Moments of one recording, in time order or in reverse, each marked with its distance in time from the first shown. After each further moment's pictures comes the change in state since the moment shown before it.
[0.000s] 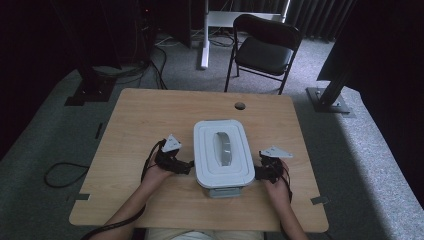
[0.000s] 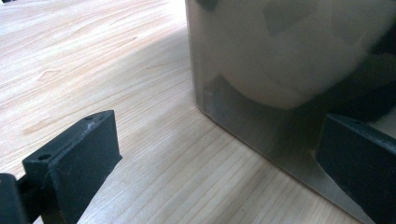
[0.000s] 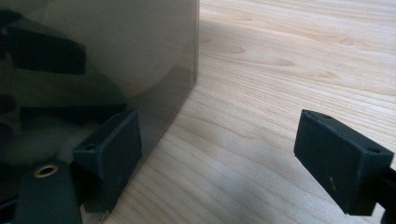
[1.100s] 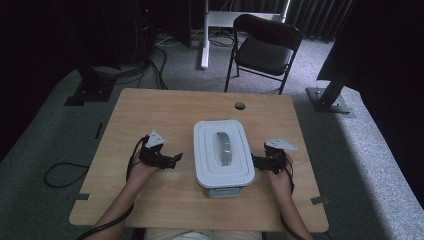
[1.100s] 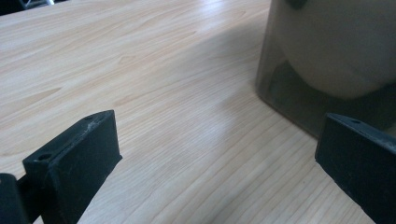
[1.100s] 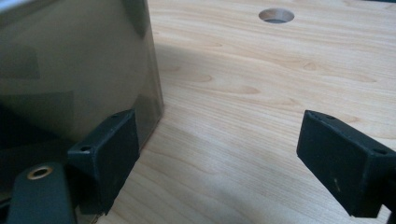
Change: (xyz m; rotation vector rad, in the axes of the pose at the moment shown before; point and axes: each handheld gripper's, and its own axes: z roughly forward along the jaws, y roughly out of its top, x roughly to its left) left arm 0.036 -0.009 -0.031 0.013 0.117 -0.047; right arm -0.021 0.018 0.005 -0.050 -0.047 0.033
